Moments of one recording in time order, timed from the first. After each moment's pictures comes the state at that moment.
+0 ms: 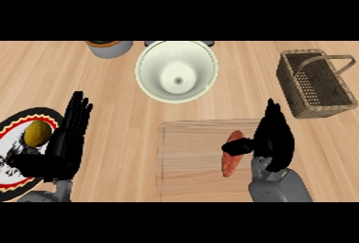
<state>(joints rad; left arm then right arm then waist) -0.05 0.37 -0.28 -1.61 0.35 0.41 -0.10 -0.25 -0.01 0.27 -1.68 1.03 -0.03 1.25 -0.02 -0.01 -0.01</state>
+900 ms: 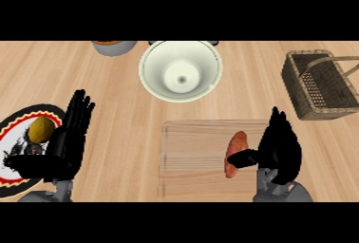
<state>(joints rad) -0.05 0.36 -0.28 -1.65 0.33 0.40 -0.07 -0.17 -0.01 0.30 -1.76 1.08 0.06 1.25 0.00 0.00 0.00</state>
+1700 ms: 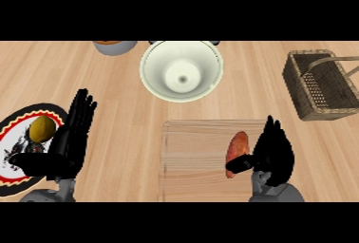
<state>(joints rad) -0.06 0.34 -0.27 -1.64 0.31 0.39 -0.07 -0.13 -0.01 0.32 -1.68 1.06 0.02 1.25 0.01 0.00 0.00</state>
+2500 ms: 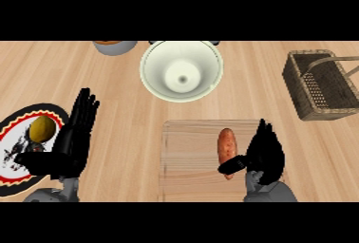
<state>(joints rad) -0.07 0.31 -0.27 -1.64 0.28 0.39 -0.05 -0.14 -0.01 0.34 -1.59 1.01 -0.05 1.25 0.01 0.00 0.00</state>
